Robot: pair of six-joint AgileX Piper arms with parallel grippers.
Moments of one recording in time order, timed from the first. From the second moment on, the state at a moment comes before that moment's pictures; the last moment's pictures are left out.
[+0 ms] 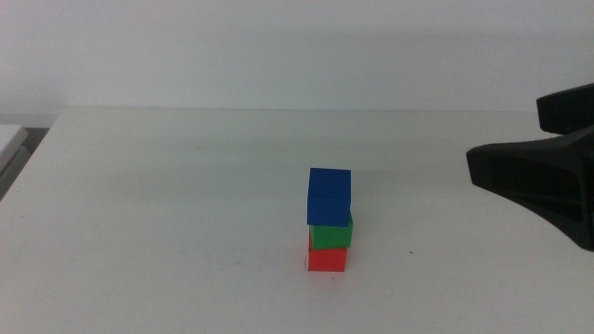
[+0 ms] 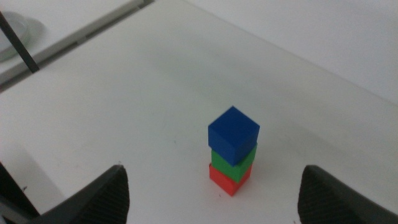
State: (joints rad) left arm -0.01 0.52 -0.87 -0.06 0.86 0.09; right arm 0.90 0.88 -1.13 -0.20 0.87 0.23
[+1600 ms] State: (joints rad) left arm -0.01 0.00 0.00 -0.09 0.22 0.09; right arm 0.09 0.00 0.00 -0.08 0.32 0.23
